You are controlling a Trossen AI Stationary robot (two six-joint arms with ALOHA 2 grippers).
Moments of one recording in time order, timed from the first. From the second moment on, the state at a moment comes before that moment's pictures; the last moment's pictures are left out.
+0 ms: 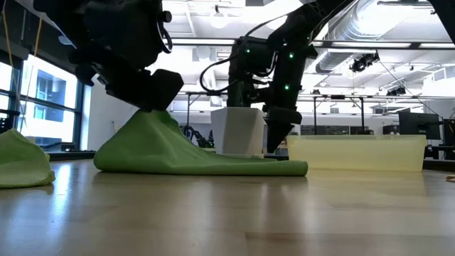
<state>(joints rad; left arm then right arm) -0.22 1.81 1.04 -1.07 -1.11 -1.52 -0.23 1.89 1.27 -0.66 0.19 -0.20</state>
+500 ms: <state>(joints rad) -0.16 1.81 1.04 -1.03 -1.12 -1.32 -0.18 1.89 1.27 -0.68 0.09 -0.10</state>
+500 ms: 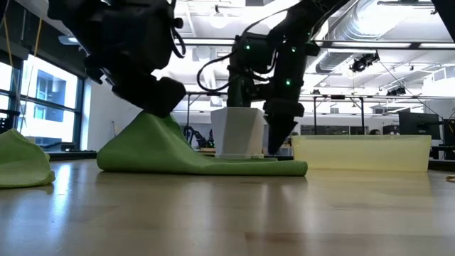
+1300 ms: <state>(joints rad) -0.05 1.81 1.04 -0.89 -0.94 -1.10 -0.15 1.89 1.16 -0.59 0.12 0.05</state>
